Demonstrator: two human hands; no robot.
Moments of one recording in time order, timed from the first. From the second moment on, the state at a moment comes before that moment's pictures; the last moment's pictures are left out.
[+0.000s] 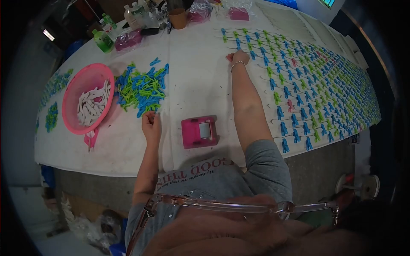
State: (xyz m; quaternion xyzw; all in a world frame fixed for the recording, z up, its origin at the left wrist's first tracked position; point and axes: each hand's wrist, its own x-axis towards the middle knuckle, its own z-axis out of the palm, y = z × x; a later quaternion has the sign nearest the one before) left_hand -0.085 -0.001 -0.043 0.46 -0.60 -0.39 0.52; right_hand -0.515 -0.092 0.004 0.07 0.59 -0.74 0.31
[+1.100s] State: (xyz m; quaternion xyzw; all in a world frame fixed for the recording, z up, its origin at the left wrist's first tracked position) left_hand 0.001 0.110 -0.055 0.61 -0.67 -0.15 0.40; right_hand -0.369 0.059 -0.014 -0.30 0.63 -0.69 0.19
